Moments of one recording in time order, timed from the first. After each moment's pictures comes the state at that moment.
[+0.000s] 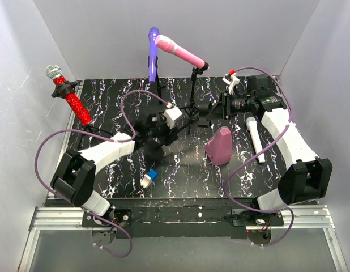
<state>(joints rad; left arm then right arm) -0.63 1.52 0.94 0.02 0.24 0.27 0.22 1.47 1.38 -0.66 -0.86 0.15</state>
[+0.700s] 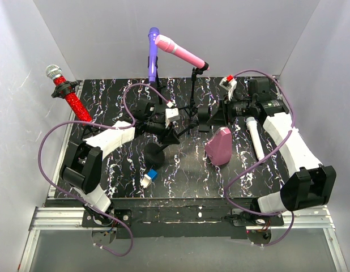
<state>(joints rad) -0.48 1.67 1.13 -0.25 0.94 0.45 0.23 1.41 1.36 -0.71 -0.96 -0.16</state>
